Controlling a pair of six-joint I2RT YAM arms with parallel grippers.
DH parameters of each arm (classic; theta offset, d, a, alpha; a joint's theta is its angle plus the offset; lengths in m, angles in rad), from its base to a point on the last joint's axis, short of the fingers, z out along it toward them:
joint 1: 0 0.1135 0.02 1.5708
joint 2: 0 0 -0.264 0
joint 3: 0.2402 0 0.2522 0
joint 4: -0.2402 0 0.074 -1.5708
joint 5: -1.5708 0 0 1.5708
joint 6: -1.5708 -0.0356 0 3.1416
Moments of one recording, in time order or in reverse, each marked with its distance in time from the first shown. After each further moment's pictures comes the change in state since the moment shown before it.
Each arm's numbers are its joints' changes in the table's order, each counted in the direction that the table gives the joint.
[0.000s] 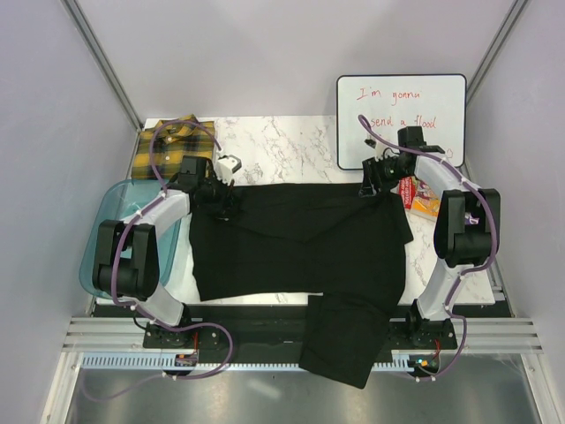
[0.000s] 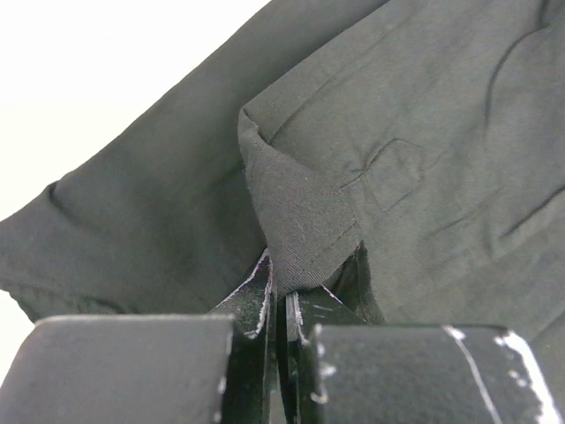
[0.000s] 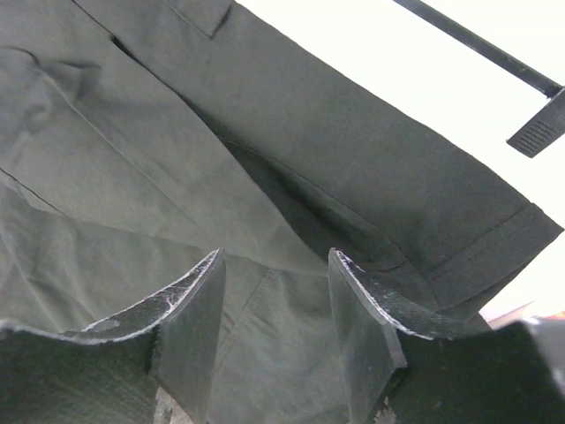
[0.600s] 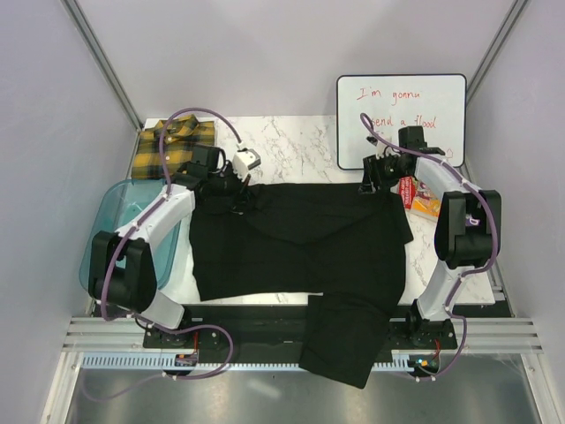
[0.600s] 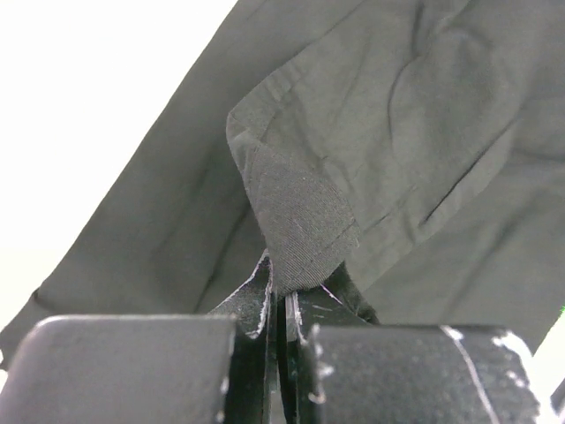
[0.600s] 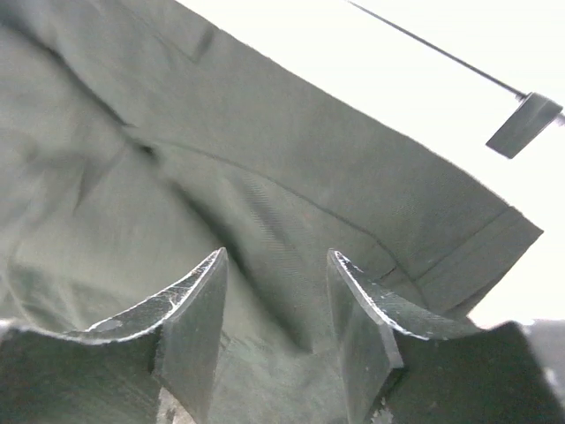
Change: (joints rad) left arm -0.150 0.093 0.137 -0.174 -0.101 -0.101; right arm 0.000 0.006 -0.037 0.077 -0.031 -0.053
